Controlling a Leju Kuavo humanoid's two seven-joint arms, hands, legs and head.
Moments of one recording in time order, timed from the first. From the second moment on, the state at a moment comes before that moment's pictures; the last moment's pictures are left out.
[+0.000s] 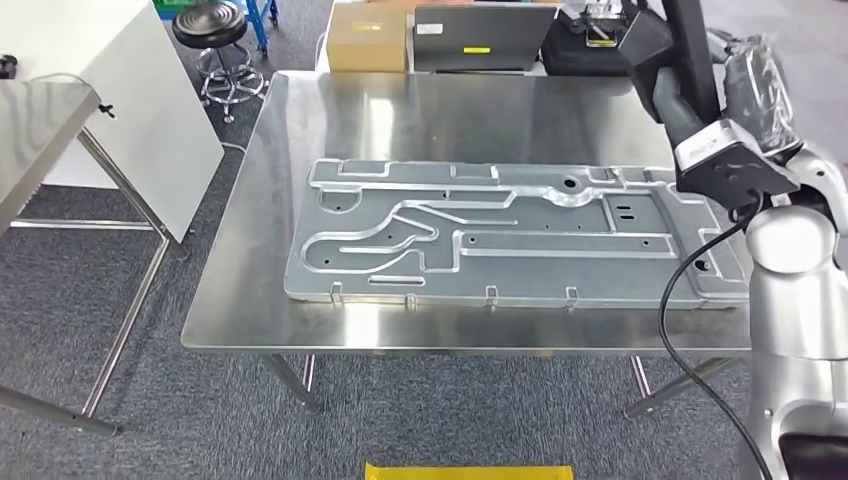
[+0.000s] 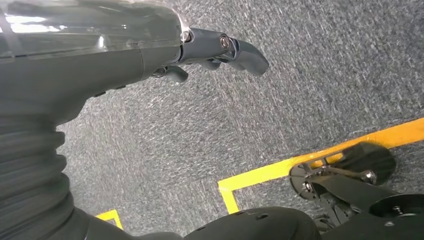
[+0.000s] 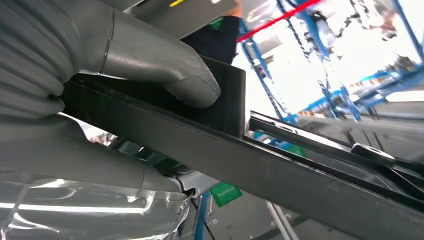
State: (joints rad) left arm -0.13 -0.02 -1.55 -0.11 1.01 0.22 -0.05; right arm -0.69 -0.50 0.00 -1.63 0.49 0.12 -0.36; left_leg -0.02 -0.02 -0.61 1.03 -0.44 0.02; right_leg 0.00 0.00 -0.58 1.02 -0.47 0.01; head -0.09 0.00
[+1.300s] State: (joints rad) left arm -0.14 -0.02 -1.55 -0.11 1.03 0.20 -0.08; right arm -0.95 -0.47 0.47 -0.64 1.15 -0.18 -0.36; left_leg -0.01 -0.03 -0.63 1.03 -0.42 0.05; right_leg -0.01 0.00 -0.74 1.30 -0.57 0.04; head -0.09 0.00
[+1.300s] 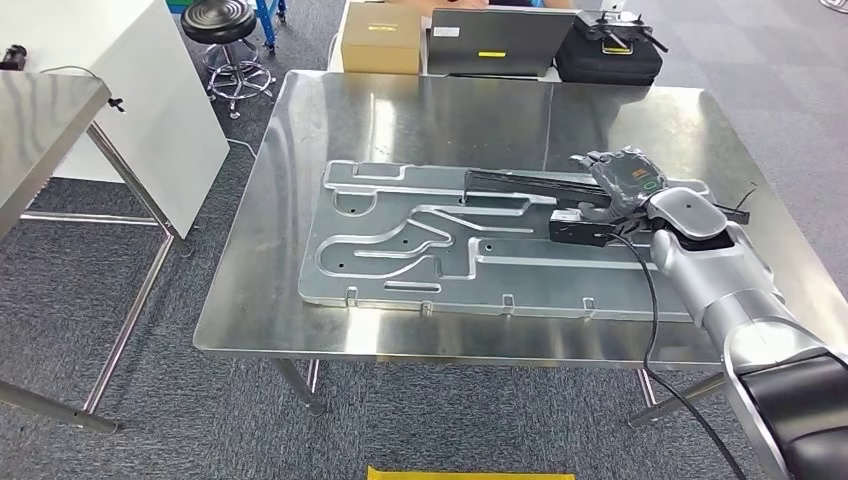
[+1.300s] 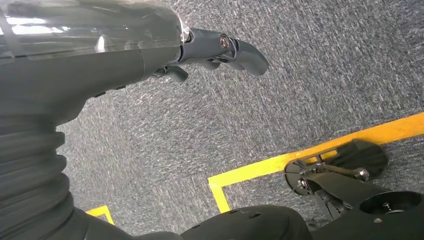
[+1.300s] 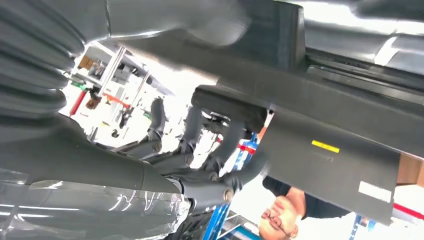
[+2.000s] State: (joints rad) left arm -0.14 -0.02 -1.55 -0.11 1.05 0.23 -0.02; right arm -0.96 -0.47 0.49 -0.62 1.08 -0.18 -0.36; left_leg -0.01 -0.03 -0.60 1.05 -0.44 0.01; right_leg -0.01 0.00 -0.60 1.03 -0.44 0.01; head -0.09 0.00
